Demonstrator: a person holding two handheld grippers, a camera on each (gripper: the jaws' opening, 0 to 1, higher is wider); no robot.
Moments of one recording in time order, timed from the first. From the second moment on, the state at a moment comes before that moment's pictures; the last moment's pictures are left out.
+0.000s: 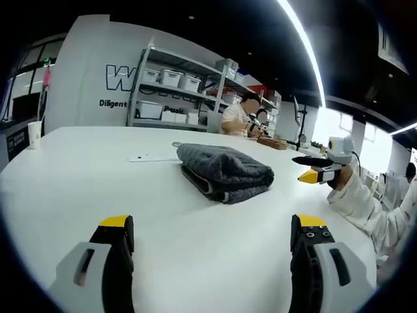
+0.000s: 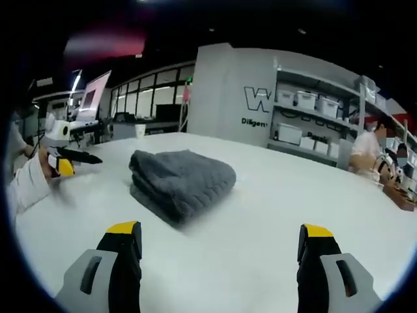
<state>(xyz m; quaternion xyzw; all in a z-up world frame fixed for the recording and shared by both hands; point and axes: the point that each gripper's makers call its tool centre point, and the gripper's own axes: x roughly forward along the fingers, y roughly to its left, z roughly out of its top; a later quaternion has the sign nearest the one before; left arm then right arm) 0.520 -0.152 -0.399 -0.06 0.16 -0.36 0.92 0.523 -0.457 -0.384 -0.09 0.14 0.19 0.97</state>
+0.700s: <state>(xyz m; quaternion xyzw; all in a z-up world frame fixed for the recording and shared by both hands) 0.520 -0.149 -0.398 -0.05 0.16 -0.35 0.92 0.522 -0.385 -0.377 -0.11 0.07 0.21 0.97</state>
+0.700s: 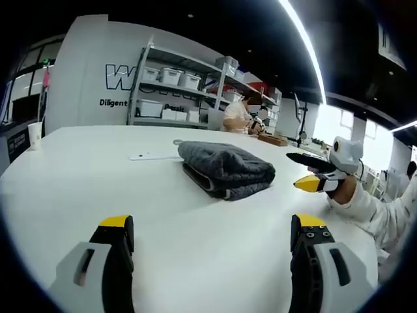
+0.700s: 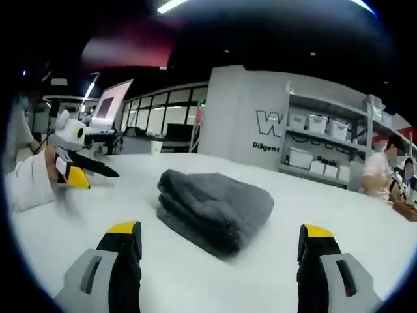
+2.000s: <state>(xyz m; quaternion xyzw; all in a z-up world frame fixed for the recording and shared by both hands) 0.516 -0.149 -0.395 -0.03 0.16 -0.35 0.92 0.535 -0.292 -0.360 -0.17 -0.06 0.24 0.95</state>
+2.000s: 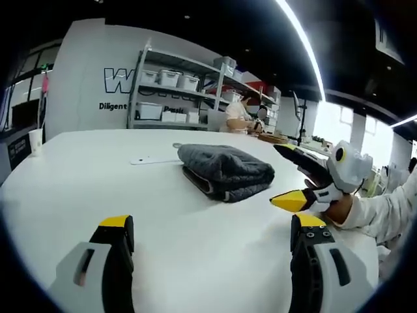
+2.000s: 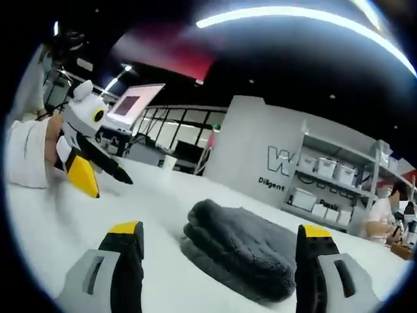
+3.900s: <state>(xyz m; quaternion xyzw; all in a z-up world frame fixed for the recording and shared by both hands) 0.517 -0.147 -0.403 -0.02 0.17 -0.35 0.92 0.595 -0.238 -0.386 -0.31 -0.02 0.24 0.92</state>
